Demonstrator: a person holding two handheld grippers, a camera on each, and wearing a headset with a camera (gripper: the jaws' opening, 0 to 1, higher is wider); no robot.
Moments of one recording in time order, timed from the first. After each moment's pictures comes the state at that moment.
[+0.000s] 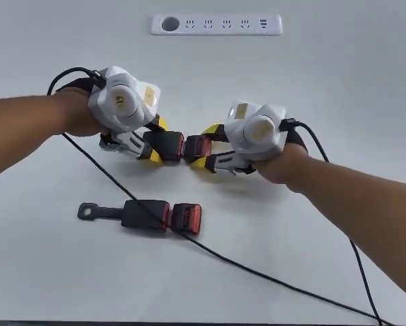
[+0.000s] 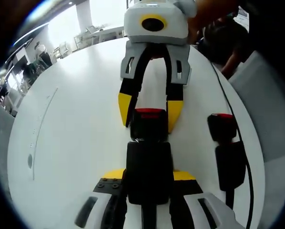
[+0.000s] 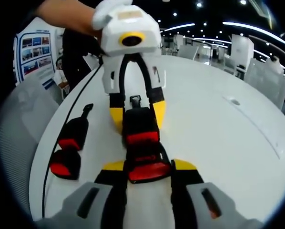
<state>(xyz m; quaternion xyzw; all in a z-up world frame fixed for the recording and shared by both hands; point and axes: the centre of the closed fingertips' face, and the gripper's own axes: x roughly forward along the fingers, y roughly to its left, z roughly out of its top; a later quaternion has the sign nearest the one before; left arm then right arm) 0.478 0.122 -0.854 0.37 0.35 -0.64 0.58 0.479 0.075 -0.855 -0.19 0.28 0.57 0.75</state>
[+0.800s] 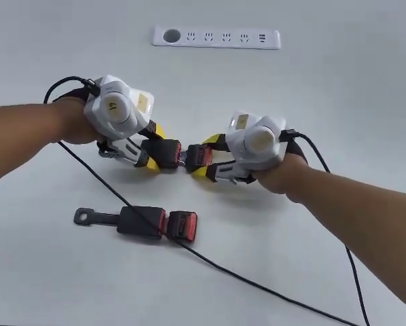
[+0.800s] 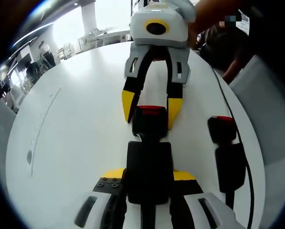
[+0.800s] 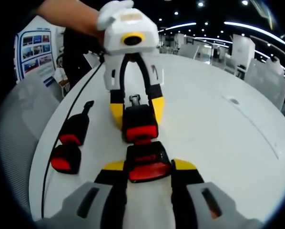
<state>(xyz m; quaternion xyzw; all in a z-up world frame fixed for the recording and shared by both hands) 0.477 0.121 -0.852 0.35 0.34 -0.64 0.60 0.477 0.067 -0.855 -0.20 0.28 0.57 0.75</state>
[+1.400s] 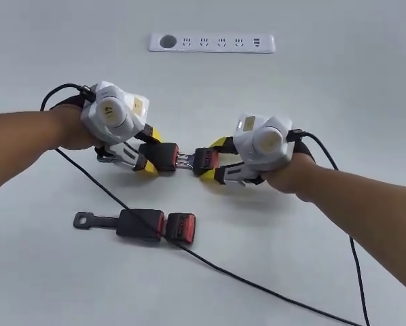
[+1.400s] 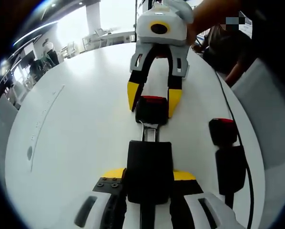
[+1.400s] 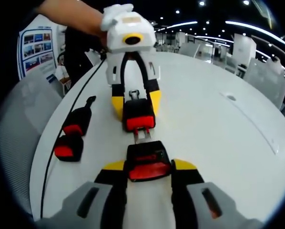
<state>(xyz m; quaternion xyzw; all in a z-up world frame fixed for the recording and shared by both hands) 0.477 0.123 -0.852 0.34 0.34 -0.63 0.61 0.473 0.044 -0.855 -0.21 0.28 0.57 0.74</state>
